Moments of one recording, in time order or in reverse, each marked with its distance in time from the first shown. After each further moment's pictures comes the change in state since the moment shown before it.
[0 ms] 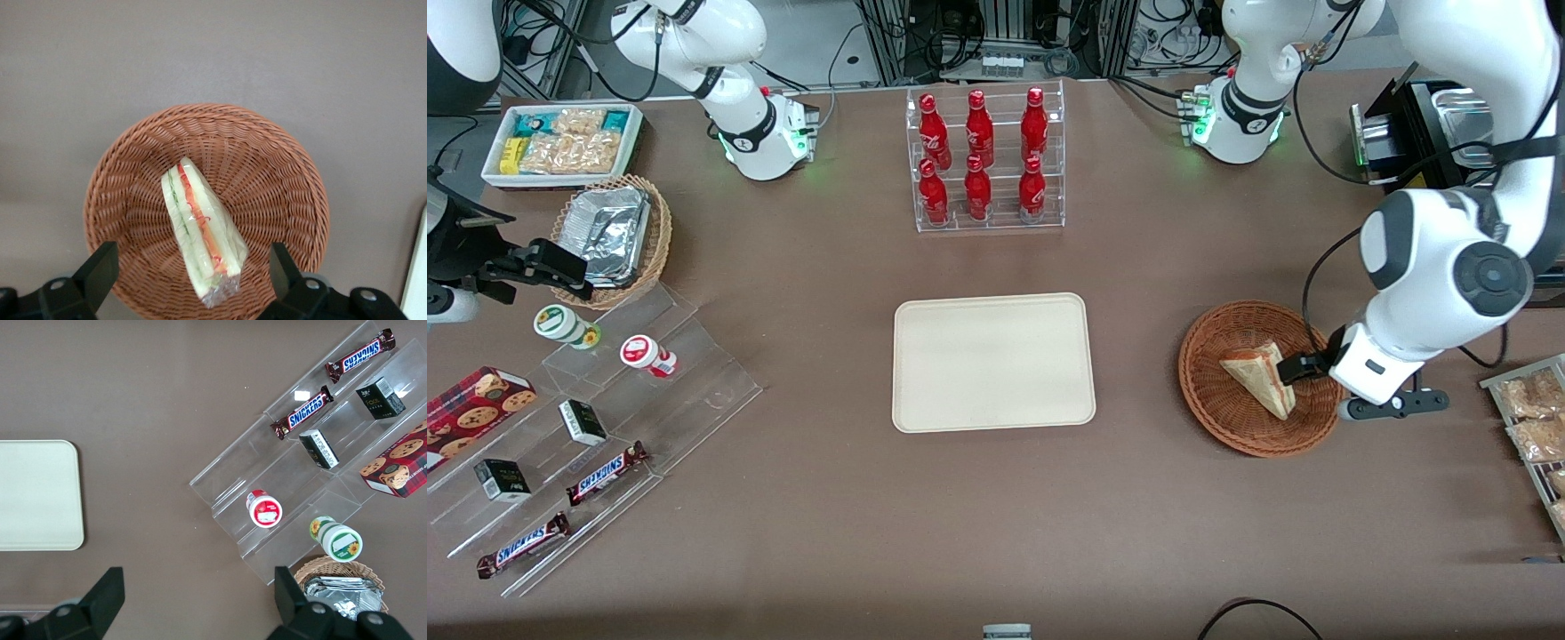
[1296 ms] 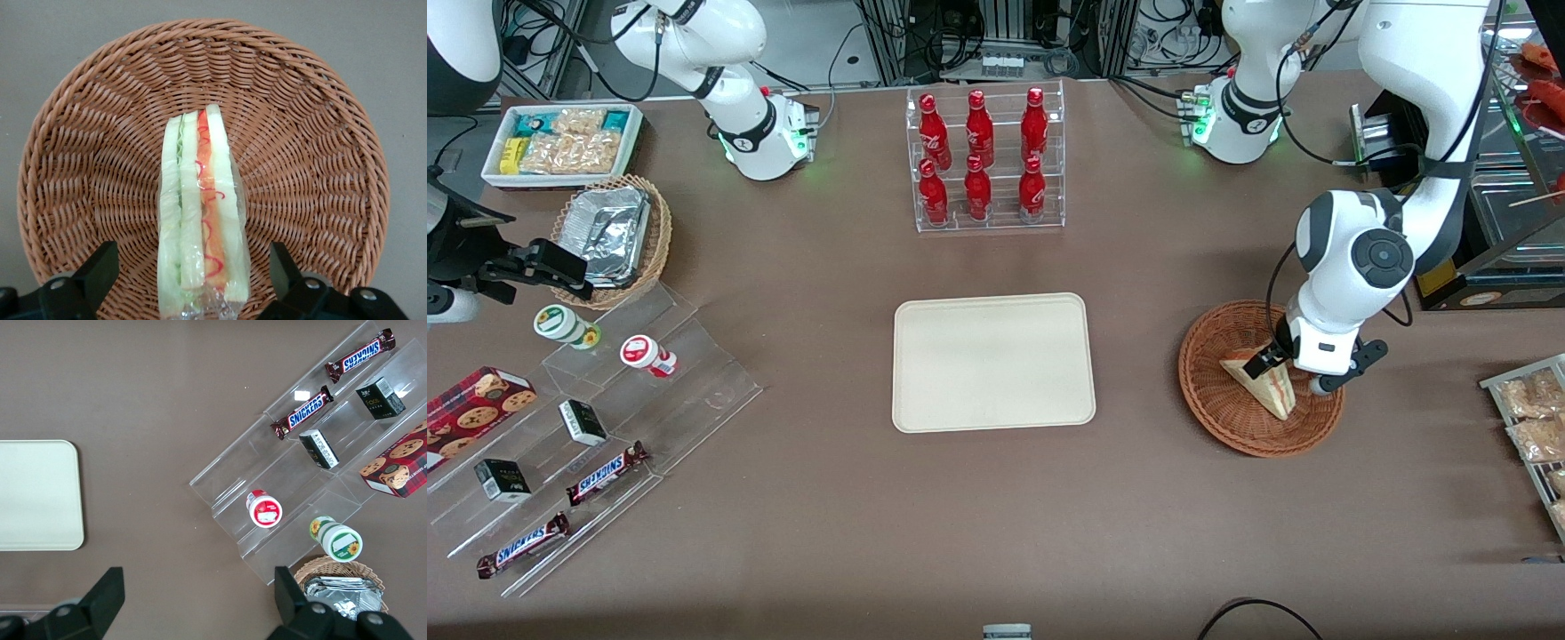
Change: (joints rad) arm -0.041 -0.020 0.009 -0.315 0.051 0.338 -0.446
